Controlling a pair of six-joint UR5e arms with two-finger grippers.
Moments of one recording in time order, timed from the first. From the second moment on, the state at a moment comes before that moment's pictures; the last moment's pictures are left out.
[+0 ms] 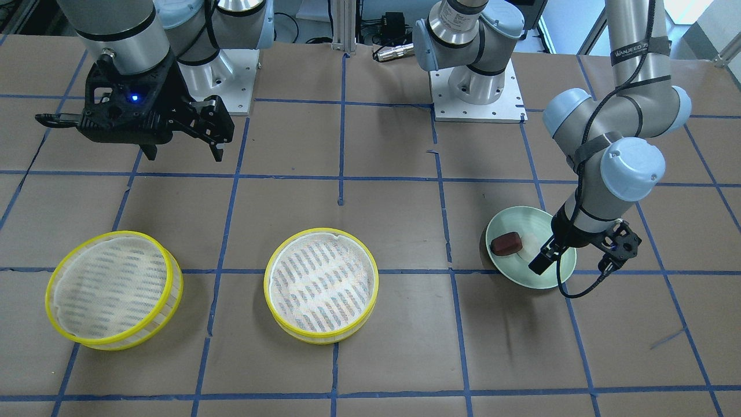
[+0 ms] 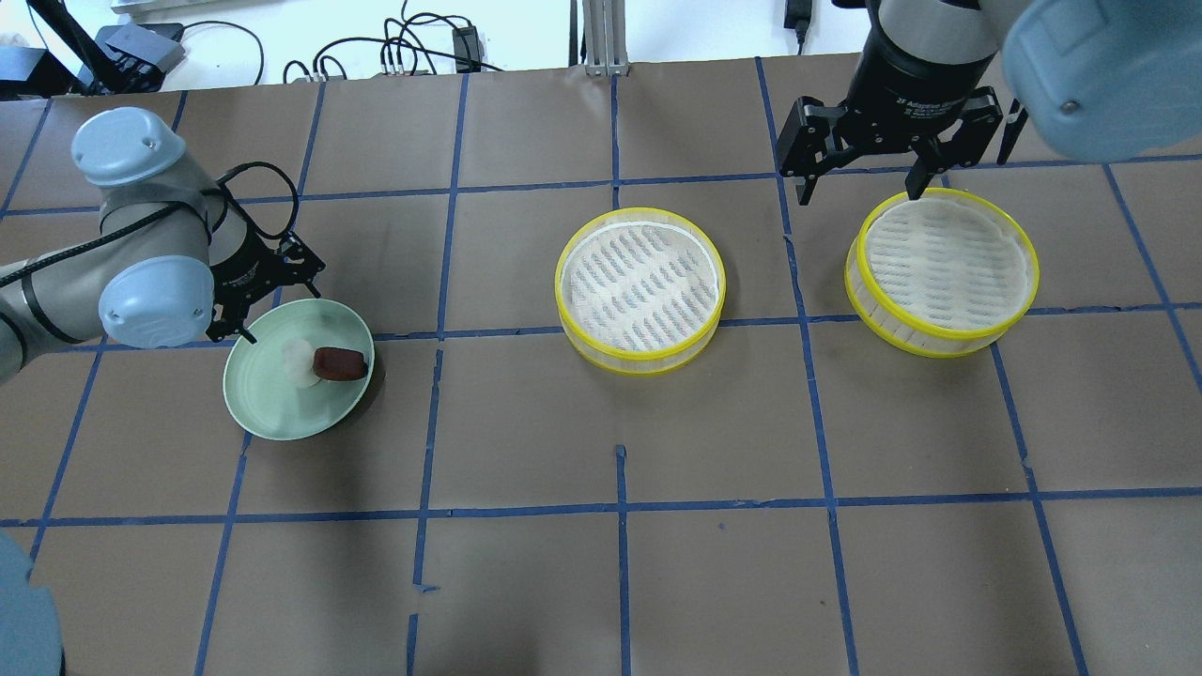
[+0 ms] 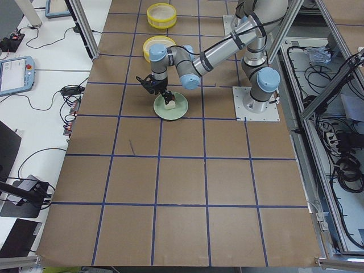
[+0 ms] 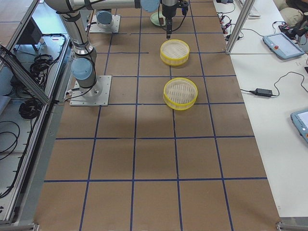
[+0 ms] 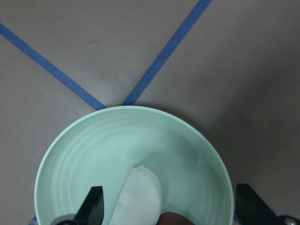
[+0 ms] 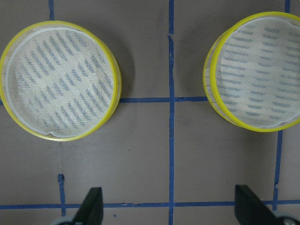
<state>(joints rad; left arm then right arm) -1.28 -1.86 -1.94 -0.90 1.63 -0.48 1.63 -1.53 1.52 -1.59 -1.58 0.06</state>
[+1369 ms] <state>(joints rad) -1.28 -1.90 -1.99 -0.86 1.63 -0.51 1.63 -1.53 1.53 -1.59 -1.58 0.06</state>
